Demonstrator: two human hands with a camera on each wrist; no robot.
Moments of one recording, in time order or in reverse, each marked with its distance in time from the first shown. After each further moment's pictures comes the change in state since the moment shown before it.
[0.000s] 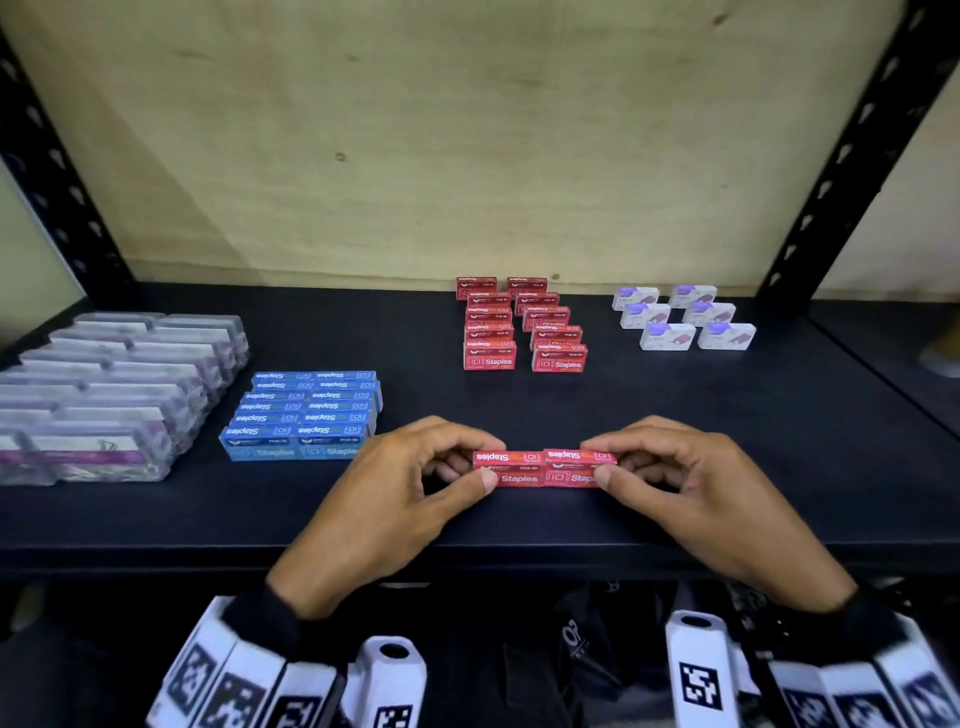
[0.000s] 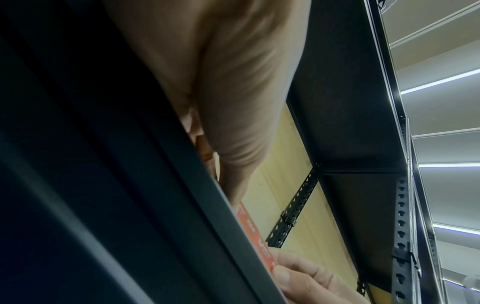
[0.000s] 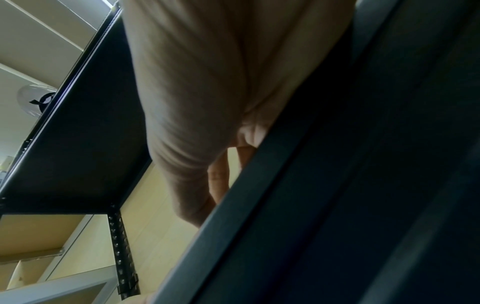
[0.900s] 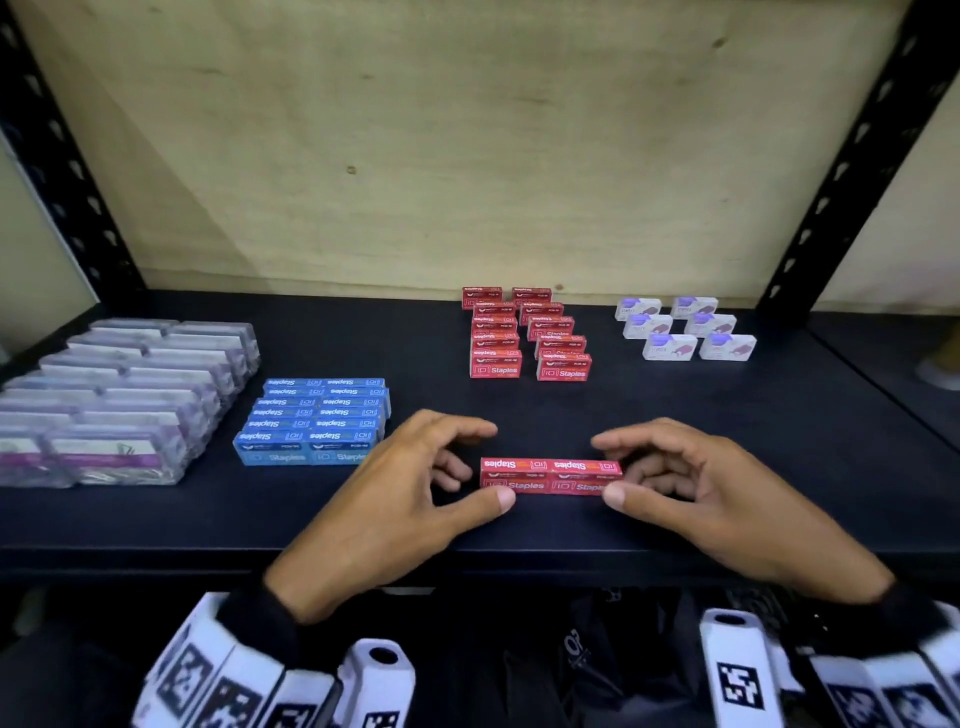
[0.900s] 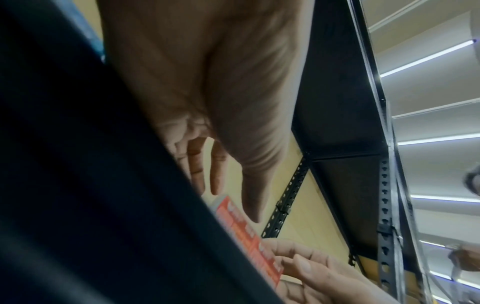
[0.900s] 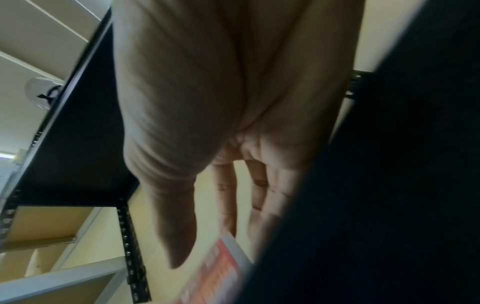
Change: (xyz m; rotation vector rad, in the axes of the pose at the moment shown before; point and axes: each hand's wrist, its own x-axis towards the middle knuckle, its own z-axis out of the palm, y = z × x) left_hand -0.004 0.007 -0.007 0.066 -0.002 -0.039; right_hand 0.001 -0.012 -0.014 0.021 -0.136 0.077
